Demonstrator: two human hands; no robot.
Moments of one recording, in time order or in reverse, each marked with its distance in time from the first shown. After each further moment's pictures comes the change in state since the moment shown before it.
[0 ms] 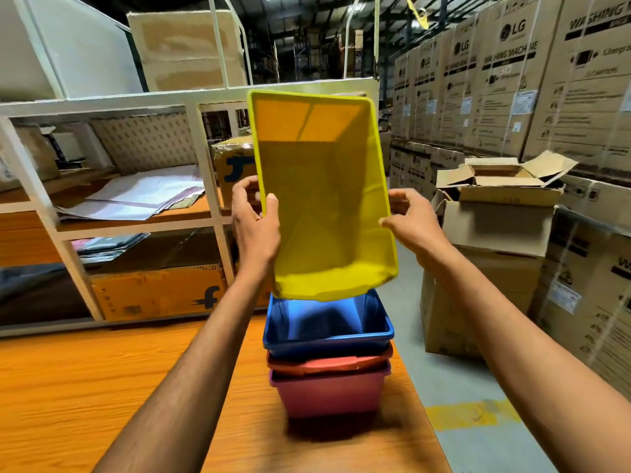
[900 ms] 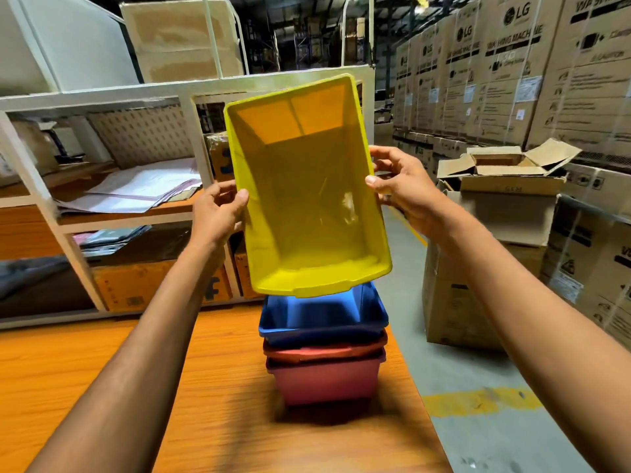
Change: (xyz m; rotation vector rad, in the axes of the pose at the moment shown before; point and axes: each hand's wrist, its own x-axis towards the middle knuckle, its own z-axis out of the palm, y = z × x) left_hand 0.038 -0.025 -0.046 -0.141 -0.220 -0.337; right_hand 0.011 -0.036 -0.020 0.322 -0.327 -0.173
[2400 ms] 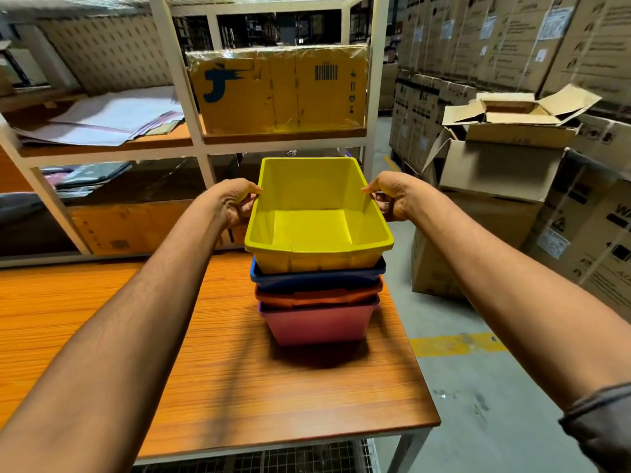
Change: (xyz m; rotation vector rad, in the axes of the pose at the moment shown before) left_hand 0.005 -0.072 0.027 -0.011 -0.101 -0.770; right_hand 0.006 0.107 0.024 0.076 0.222 0.893
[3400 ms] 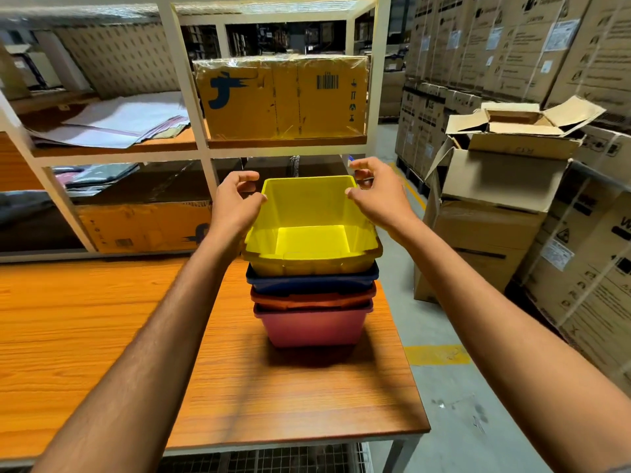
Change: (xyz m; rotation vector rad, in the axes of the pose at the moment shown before) left_hand -0.074 -0.024 0.013 0.269 0.206 0.589; right_hand -0.048 0.018 0.006 -0.525 0.180 -0.822
